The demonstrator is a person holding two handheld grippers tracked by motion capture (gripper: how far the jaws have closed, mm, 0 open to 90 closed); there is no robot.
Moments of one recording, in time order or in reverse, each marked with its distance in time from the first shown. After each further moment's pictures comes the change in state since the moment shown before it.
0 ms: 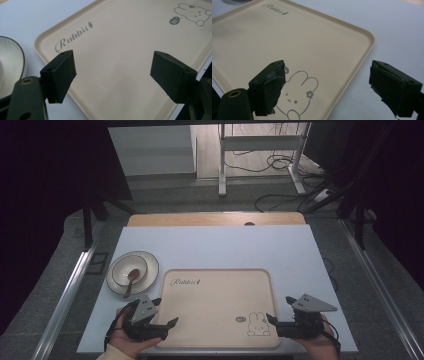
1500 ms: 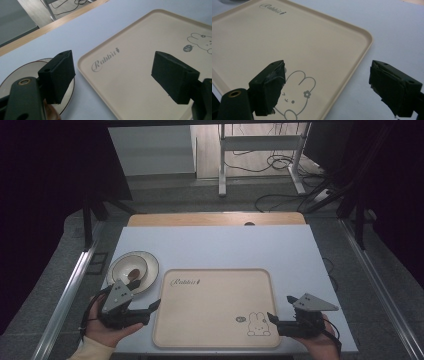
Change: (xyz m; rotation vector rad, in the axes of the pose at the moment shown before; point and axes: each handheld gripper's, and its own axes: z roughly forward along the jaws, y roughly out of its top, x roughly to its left) left arm 0.027 0.030 -0.055 -0.109 0.122 -0.005; right arm -0.003 0.001 -0.001 -0.006 -0.008 0.001
